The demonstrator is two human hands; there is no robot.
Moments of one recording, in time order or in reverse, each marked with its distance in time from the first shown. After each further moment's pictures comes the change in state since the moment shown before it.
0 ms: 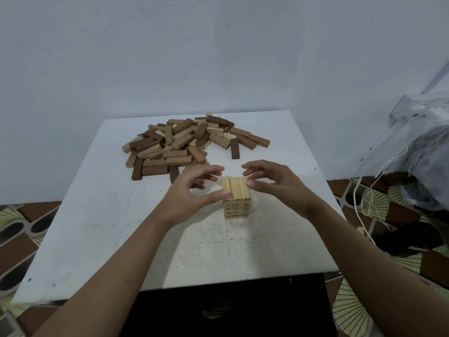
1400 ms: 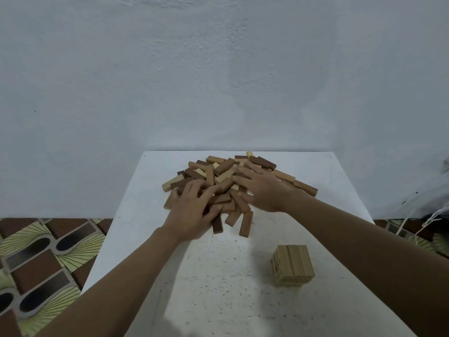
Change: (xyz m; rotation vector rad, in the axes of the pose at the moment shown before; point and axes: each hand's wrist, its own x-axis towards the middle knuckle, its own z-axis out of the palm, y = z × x) left_hand 0.067 -0.082 -0.110 0.947 0.083 0.029; right_hand 0.197 -0.037 0.057 -1.118 -0.251 -0.282
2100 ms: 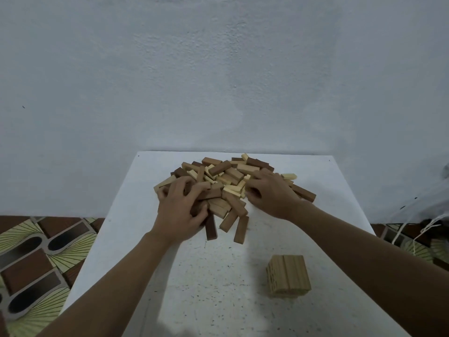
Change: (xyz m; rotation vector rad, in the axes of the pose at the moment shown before) left_hand 0.004 -0.009 0.006 -0.086 0.229 -0.063; right_hand -0.008 0.027 0.018 0.147 0.353 0.024
